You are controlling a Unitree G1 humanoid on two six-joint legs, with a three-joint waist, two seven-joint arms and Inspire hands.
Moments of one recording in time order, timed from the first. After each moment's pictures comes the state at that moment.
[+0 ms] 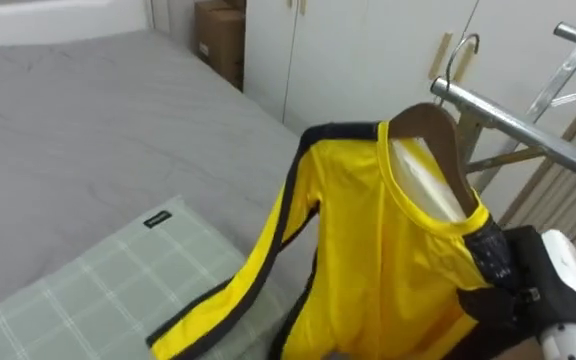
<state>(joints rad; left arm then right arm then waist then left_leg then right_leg) 0.27 0.25 0.18 0.98 0.29 0.15 0.21 0.14 -0.39 -0.25 -0.05 -0.35 0.09 0.04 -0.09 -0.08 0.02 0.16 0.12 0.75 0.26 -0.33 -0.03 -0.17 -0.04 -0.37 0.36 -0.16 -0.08</state>
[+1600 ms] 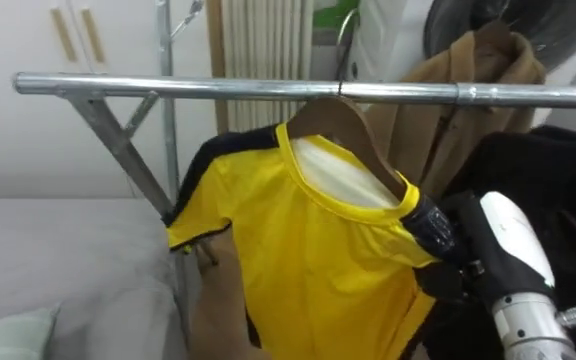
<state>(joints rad) 0.25 0.20 0.28 1.16 0.26 0.39 0.19 0.12 -0.43 -0.11 -0.21 -0.44 0.11 0.04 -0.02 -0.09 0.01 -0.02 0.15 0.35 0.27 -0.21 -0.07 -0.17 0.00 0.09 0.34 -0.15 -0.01</state>
